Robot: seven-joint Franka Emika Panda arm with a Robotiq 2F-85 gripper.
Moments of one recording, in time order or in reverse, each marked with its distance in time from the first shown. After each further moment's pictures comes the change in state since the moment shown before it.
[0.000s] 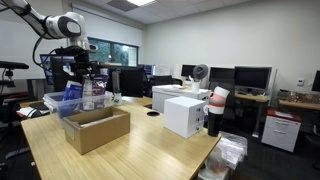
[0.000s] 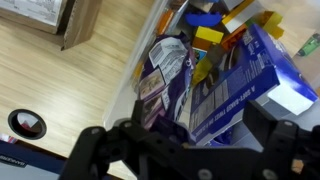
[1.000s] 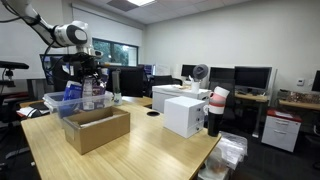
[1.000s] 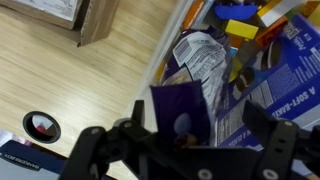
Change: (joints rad) arm -0.007 0.098 -0.017 0.028 -0.105 0.043 0.054
